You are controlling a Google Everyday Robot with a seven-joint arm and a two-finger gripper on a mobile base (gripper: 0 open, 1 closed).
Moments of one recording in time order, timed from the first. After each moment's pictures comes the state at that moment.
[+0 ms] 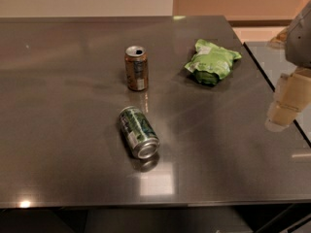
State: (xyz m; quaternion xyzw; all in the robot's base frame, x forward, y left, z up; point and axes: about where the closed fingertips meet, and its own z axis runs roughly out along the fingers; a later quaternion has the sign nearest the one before) arm 0.438 -0.217 0.976 -0.60 0.78 -0.03 0.16
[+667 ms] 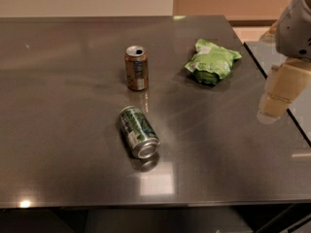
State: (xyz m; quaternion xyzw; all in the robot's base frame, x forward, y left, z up) arm 0.446 -0.205 0.984 -0.60 0.78 -0.04 0.15
